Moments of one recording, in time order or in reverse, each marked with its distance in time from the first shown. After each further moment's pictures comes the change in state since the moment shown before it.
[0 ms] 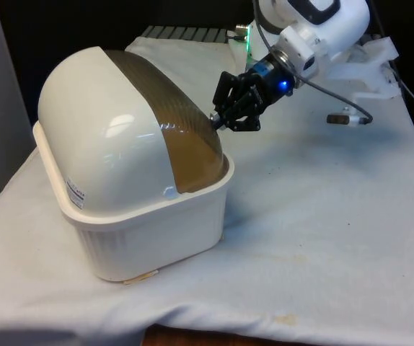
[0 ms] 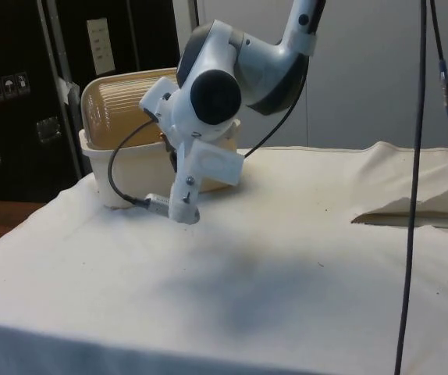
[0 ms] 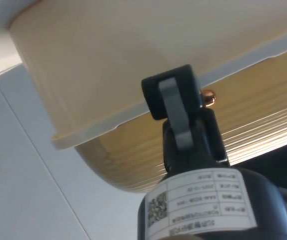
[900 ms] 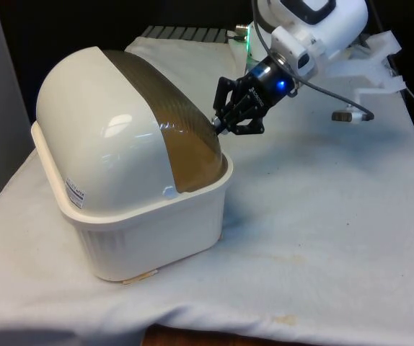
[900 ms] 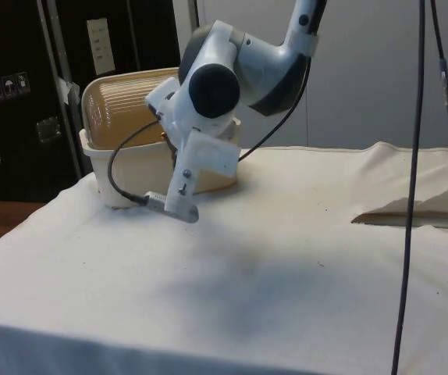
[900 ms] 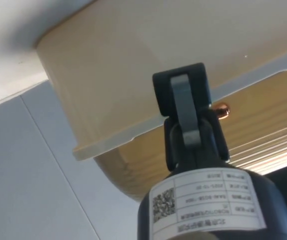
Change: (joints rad) arm -0.014 0.001 -0.002 -0.003 0.059 0.063 0.107
